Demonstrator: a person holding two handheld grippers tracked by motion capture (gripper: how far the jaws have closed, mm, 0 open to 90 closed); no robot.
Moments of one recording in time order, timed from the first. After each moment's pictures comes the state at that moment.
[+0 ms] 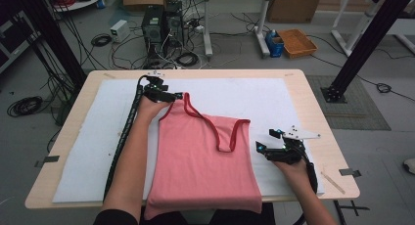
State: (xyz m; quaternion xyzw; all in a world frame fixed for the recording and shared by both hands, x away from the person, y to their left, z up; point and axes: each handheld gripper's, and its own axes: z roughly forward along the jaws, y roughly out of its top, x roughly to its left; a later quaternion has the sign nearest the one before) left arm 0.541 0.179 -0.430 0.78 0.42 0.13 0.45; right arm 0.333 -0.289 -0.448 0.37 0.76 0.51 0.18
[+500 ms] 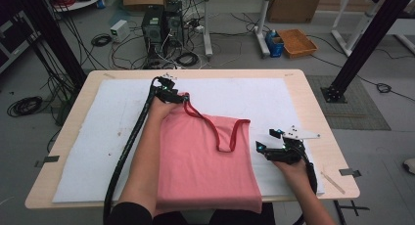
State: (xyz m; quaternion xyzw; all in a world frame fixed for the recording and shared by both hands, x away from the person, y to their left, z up) left arm 0.558 0.148 -0.449 0.81 0.41 0.14 0.40; right arm 0.333 -0.288 -0.448 0.37 0.76 0.51 0.18
